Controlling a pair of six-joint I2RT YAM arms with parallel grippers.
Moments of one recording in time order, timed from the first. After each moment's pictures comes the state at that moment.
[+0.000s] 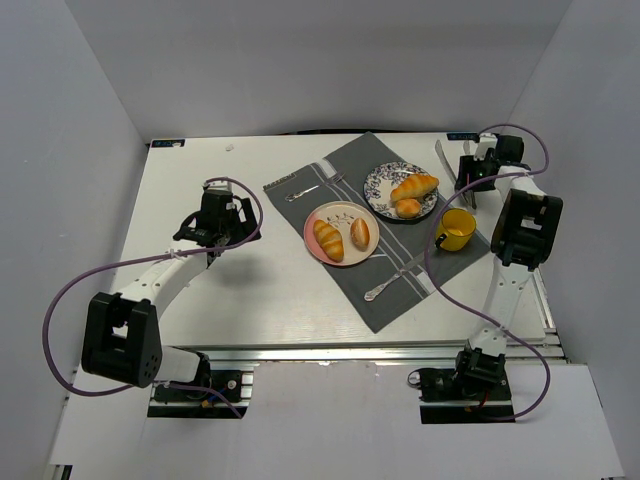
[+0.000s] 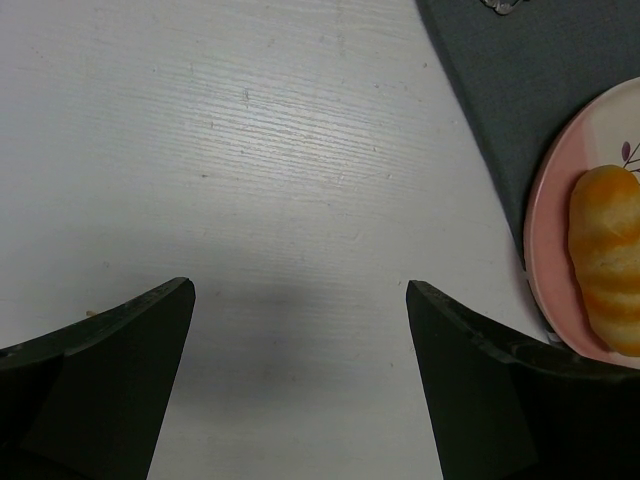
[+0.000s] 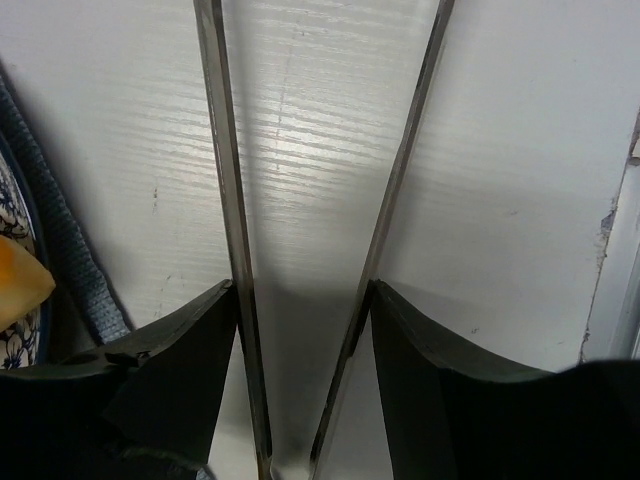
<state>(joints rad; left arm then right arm) -0.26 1.35 0.86 -0.26 -0.16 -0.41 -0.22 2.35 1.85 -0.34 -0.35 -0.27</state>
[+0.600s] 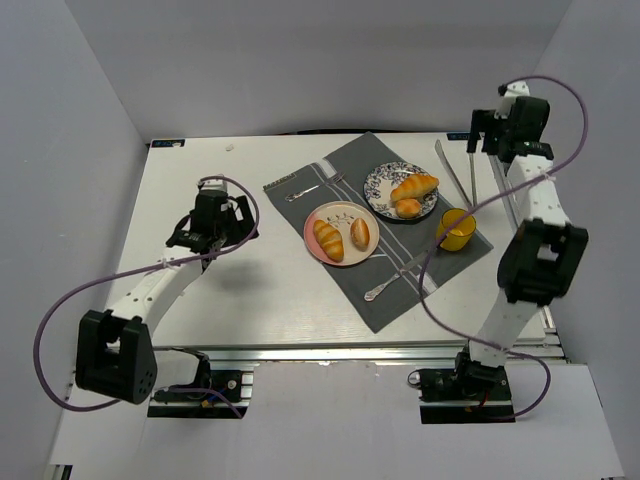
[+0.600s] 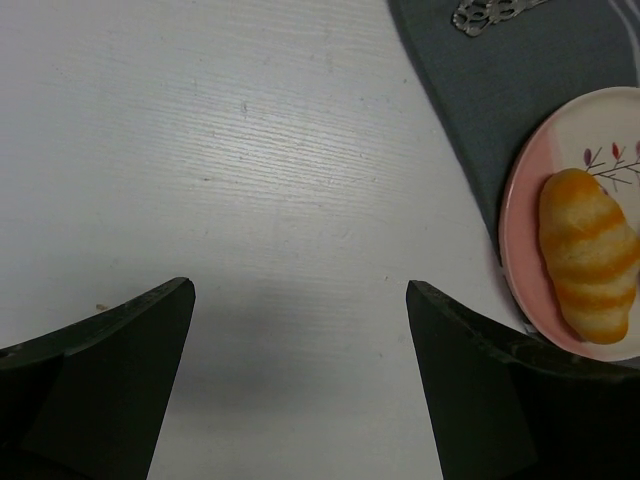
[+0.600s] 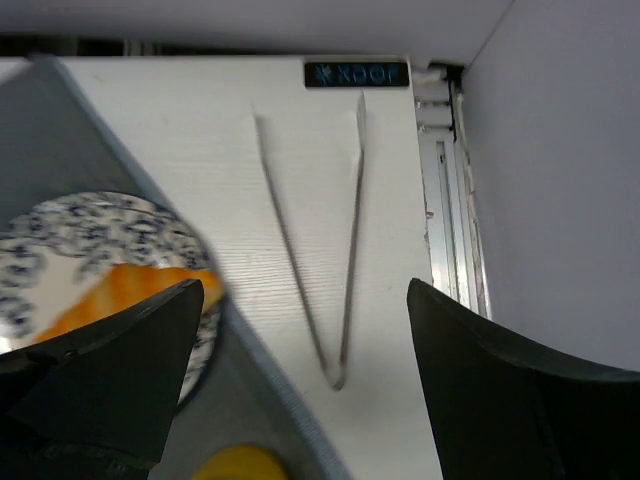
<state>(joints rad) -0.26 1.29 0.86 -0.28 -0.16 -0.41 -0.18 1.99 1.77 -0.33 -0.17 -0.15</state>
